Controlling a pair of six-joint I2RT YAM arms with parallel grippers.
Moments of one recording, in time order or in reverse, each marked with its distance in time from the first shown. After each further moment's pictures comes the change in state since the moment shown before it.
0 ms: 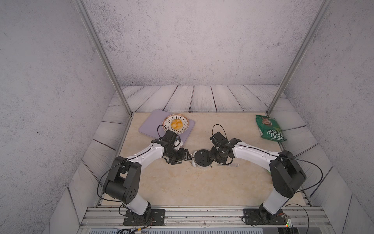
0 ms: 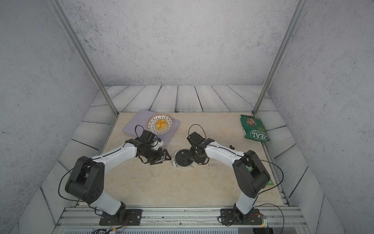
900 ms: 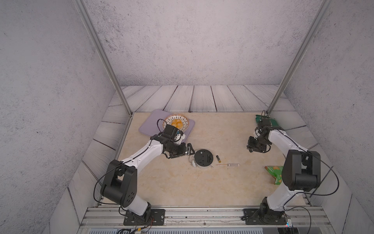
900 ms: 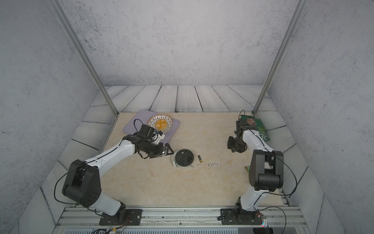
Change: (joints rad) left arm -0.017 -0.036 0.121 -0.054 -0.019 0.092; right arm -0.756 0.044 0.116 -0.232 -0.114 -0.822
